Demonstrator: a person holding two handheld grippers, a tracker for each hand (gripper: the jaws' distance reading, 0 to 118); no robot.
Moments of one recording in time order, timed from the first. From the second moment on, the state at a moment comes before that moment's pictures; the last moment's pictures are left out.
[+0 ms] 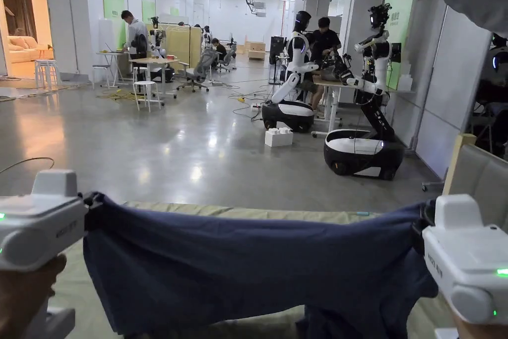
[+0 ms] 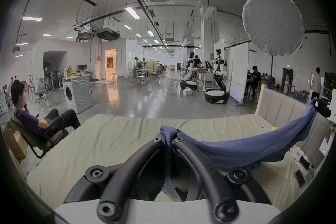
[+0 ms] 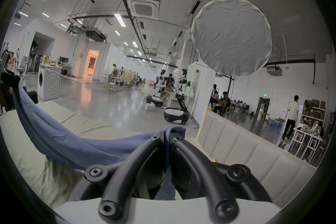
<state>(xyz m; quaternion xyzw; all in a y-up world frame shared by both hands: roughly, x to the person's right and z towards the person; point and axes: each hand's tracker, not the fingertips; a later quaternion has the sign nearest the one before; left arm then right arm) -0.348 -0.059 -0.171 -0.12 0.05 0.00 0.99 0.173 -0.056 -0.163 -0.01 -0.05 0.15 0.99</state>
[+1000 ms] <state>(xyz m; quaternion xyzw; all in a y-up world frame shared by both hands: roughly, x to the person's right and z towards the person) -0.339 -0.282 0.030 -0.39 0.05 0.02 0.92 0.183 -0.287 0.028 -0.35 -0.01 0.15 0.92</state>
